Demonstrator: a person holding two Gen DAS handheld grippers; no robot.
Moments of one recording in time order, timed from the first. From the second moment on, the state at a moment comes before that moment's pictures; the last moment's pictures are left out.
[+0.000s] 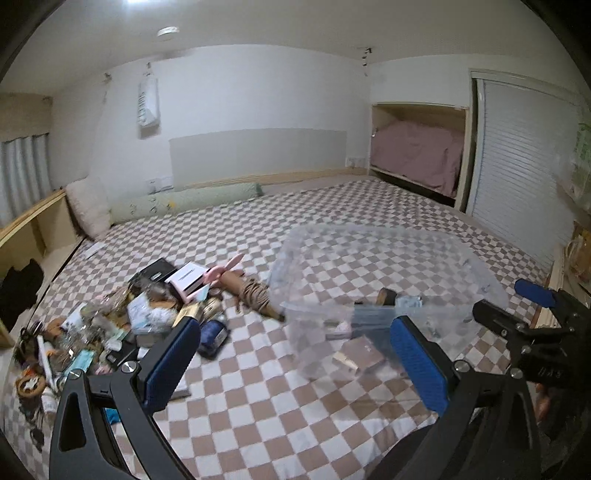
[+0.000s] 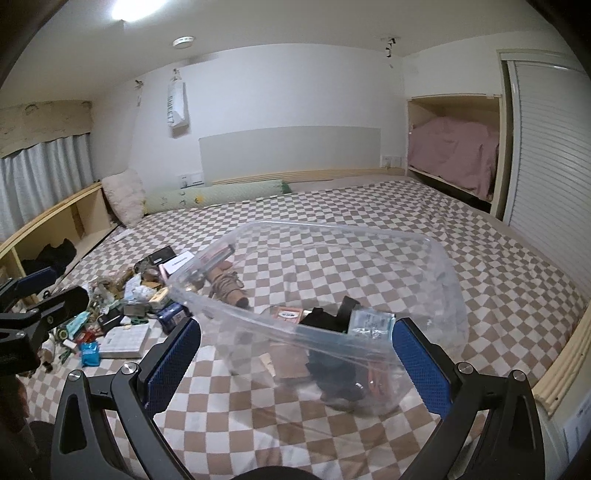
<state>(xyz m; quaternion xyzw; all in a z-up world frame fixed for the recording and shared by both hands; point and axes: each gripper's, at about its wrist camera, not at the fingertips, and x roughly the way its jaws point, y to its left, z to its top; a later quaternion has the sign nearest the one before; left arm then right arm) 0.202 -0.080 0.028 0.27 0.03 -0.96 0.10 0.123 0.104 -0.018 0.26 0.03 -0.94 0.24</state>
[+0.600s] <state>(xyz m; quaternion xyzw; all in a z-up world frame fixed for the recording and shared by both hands) 0.270 -0.122 0.002 0.25 0.04 -0.95 0.20 0.163 0.076 -0.021 0.24 0.05 -0.93 0.29</state>
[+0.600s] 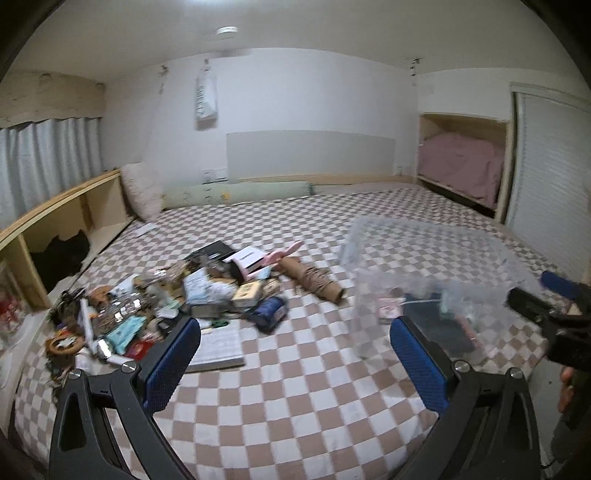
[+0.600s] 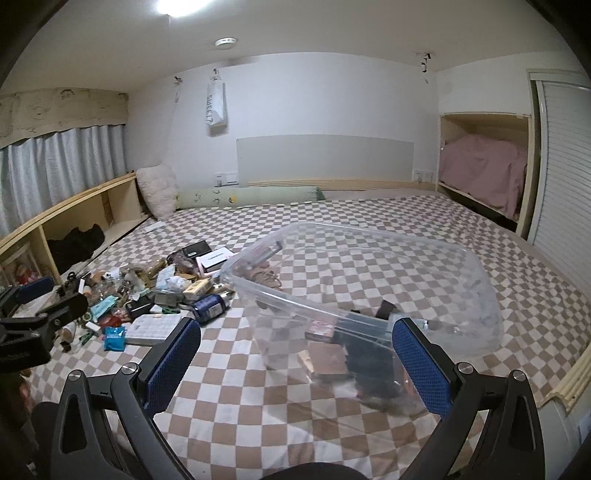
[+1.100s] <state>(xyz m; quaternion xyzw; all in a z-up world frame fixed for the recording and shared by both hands) 0.292 -0.148 -0.011 0.24 0.07 -0.94 0.24 0.169 0.057 -0.031 0.22 0.06 -0.93 0.28</state>
